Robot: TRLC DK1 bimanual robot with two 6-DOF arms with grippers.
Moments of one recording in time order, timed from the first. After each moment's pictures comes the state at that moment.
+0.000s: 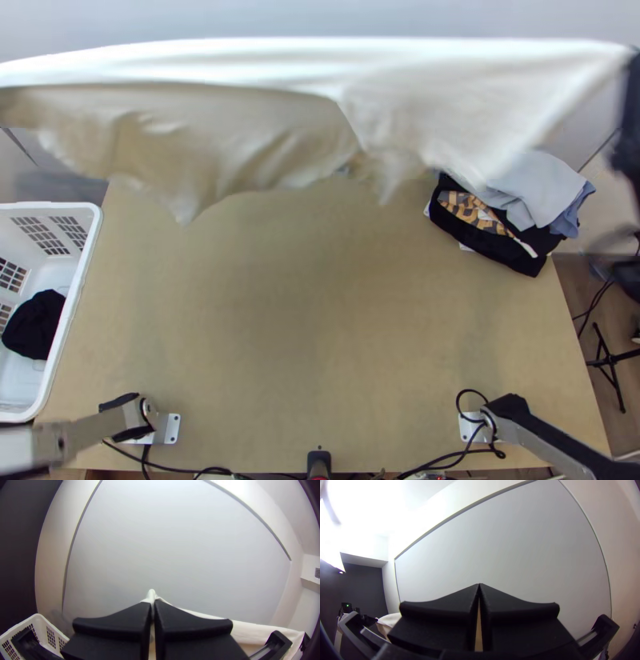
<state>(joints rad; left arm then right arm) 0.36 1.28 2.20 -0.82 0.20 -0.39 0.37 1.02 1.75 -0.22 0.13 0.29</state>
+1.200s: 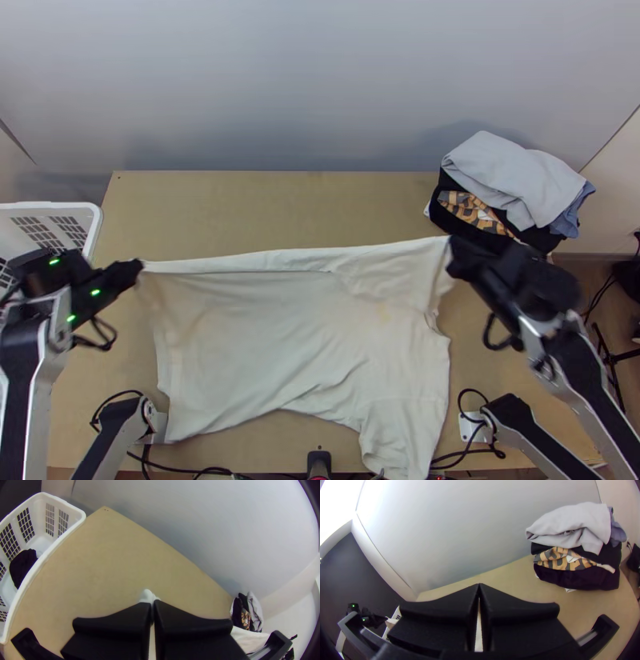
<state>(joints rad) 0.26 0.85 0.89 -0.68 0.32 -0.43 0.39 0.79 0.75 -0.19 0.03 0.60</state>
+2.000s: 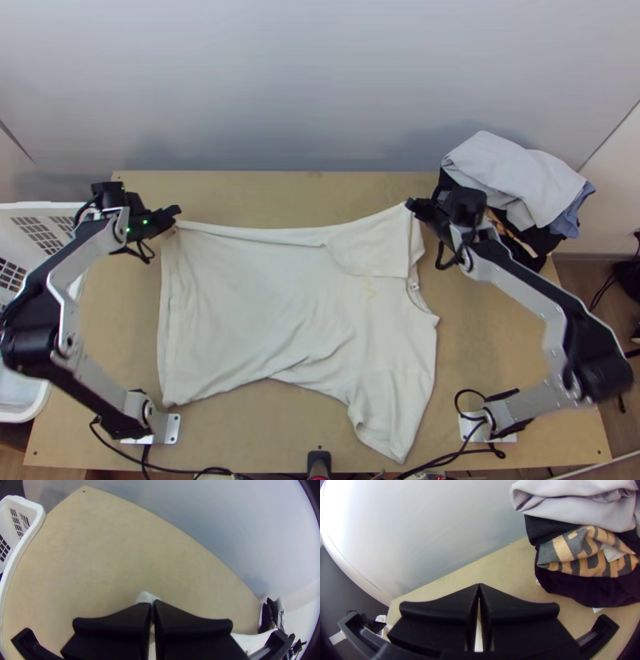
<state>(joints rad) 0.21 1.79 1.23 -0.24 0.27 -0.34 0.24 1.65 1.02 0.21 -0.03 0.63</state>
